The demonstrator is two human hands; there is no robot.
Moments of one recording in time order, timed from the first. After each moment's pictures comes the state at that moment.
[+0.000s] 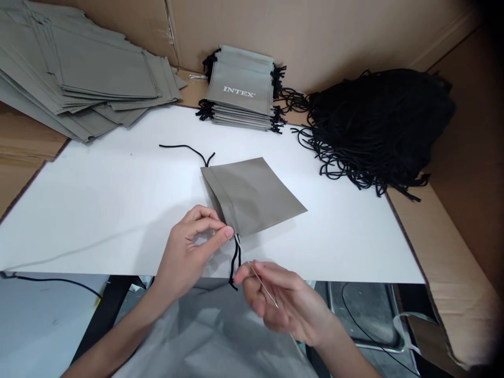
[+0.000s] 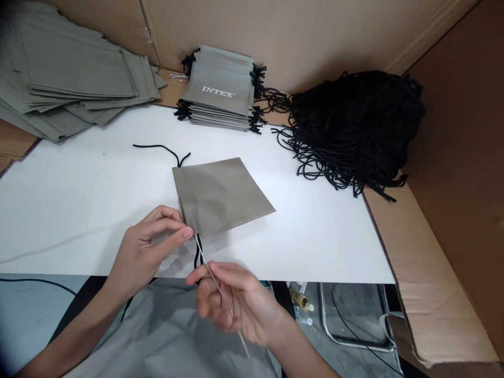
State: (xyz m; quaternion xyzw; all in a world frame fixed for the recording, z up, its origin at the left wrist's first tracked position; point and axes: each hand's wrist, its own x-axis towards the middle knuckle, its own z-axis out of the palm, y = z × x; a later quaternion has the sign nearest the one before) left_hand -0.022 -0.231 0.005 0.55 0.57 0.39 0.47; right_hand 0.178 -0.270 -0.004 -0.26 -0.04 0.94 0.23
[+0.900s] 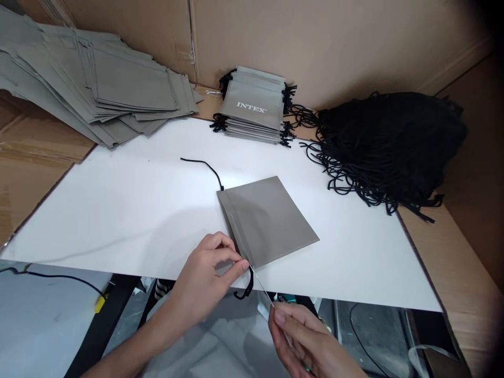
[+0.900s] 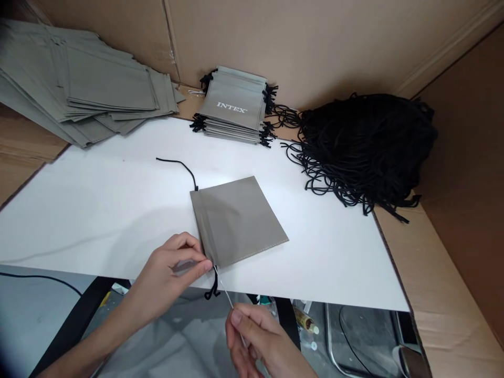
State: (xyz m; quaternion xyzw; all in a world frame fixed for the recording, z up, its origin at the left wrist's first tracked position) left_hand -0.016 -0.254 -0.002 0.62 0.56 0.29 0.47; right_hand 0.203 -0.315 -0.007 -0.47 -0.19 0.85 0.15
